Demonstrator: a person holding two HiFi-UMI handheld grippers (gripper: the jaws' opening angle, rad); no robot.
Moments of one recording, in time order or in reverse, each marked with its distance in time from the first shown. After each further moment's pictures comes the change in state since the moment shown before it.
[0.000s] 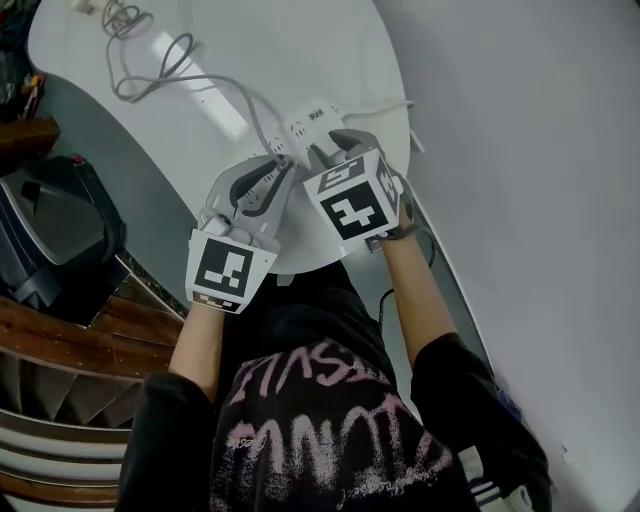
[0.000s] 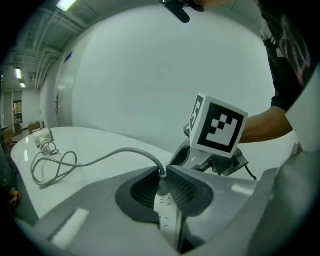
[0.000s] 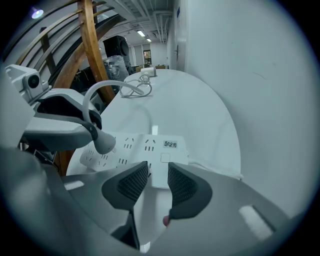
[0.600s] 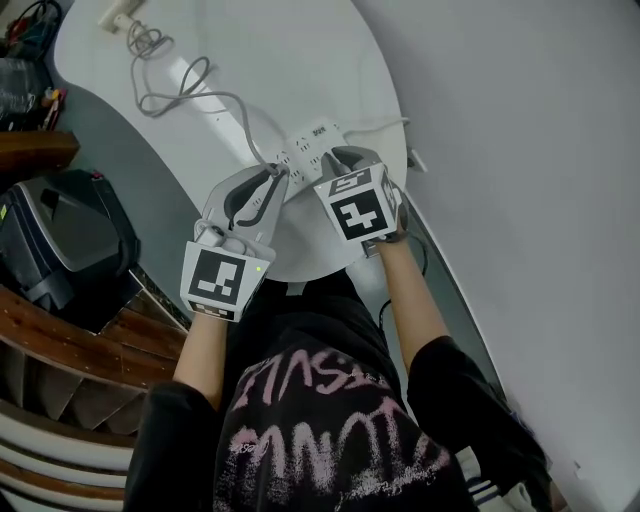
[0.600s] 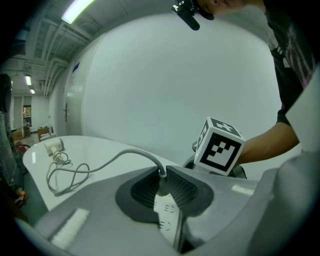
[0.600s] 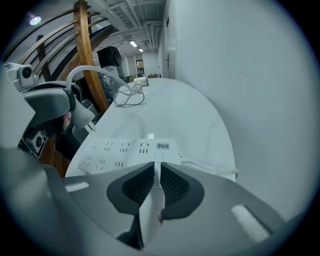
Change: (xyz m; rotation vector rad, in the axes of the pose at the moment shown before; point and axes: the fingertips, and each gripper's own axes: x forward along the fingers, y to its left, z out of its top) left arm -0.028 0.006 0.034 -0.013 -0.082 0.086; right arm -0.008 -0.011 -0.001 0.084 -0.102 -0.031
